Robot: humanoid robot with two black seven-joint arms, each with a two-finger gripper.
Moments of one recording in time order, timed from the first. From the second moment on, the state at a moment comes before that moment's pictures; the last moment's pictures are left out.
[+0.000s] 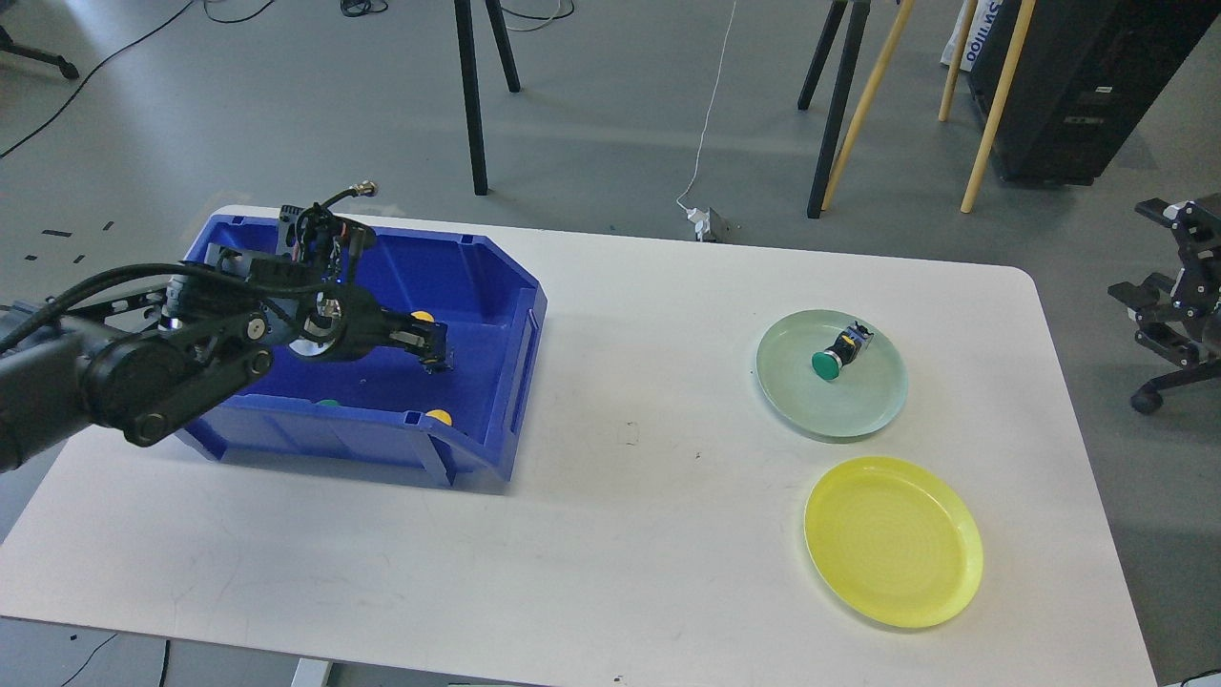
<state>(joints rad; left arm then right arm) -0.98 0.56 -0.26 -0.99 1.64 -0.49 -0.07 0.62 -0.88 0.55 0.76 -0.36 0.49 0.33</state>
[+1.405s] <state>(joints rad) -1.26 0.11 -0.67 -0.73 0.92 -0.49 -0.06 0.96 -0.48 0.60 1.05 -0.35 0.21 0.30</state>
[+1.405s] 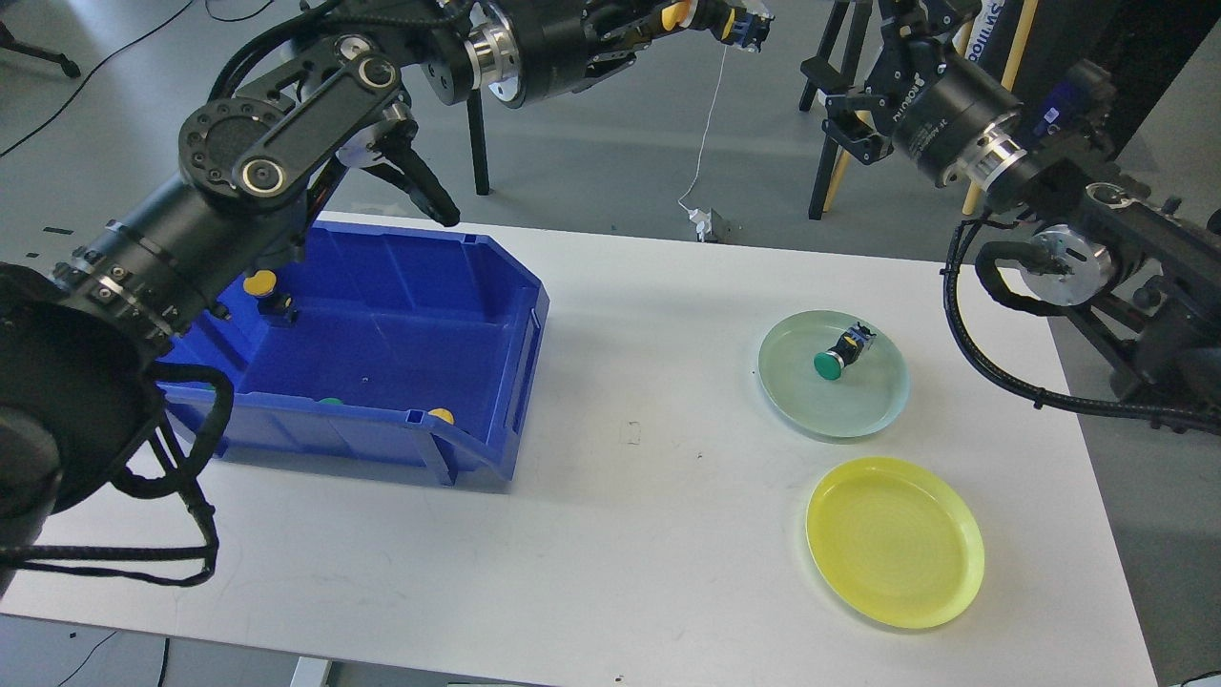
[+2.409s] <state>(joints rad) -1.29 0.05 -0.67 -0.67 0.87 -0.49 -0.06 0.96 -0.38 0.61 1.05 -0.35 0.16 0.30</state>
